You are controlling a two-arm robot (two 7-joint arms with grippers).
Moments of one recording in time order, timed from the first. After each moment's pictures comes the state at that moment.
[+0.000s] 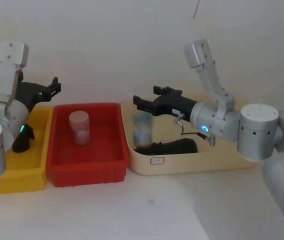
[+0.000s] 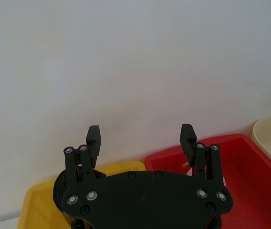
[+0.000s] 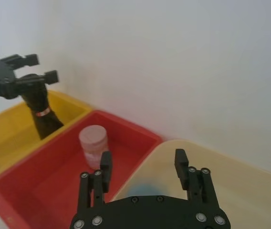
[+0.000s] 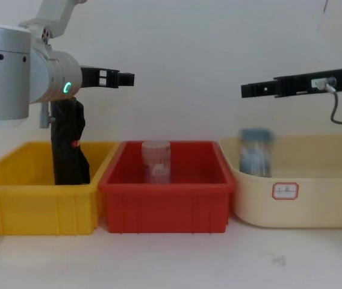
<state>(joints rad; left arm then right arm) -0.70 0.11 0.36 -1.17 -0.20 0.25 0.01 0.66 0.27 -0.32 -1.24 0.32 0.37 0.47</state>
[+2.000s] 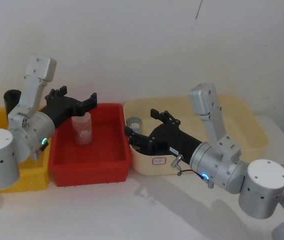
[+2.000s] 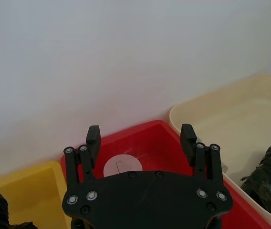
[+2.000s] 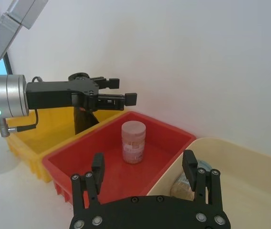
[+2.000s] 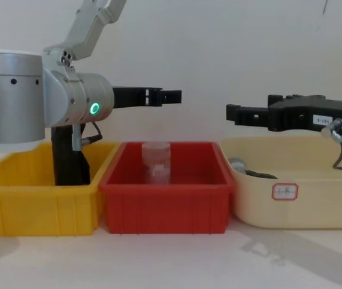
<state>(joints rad) -0.70 0.09 0.38 -1.11 -0.28 0.20 -0.25 0.36 0.32 -0.34 -1.52 0.33 0.16 0.40</state>
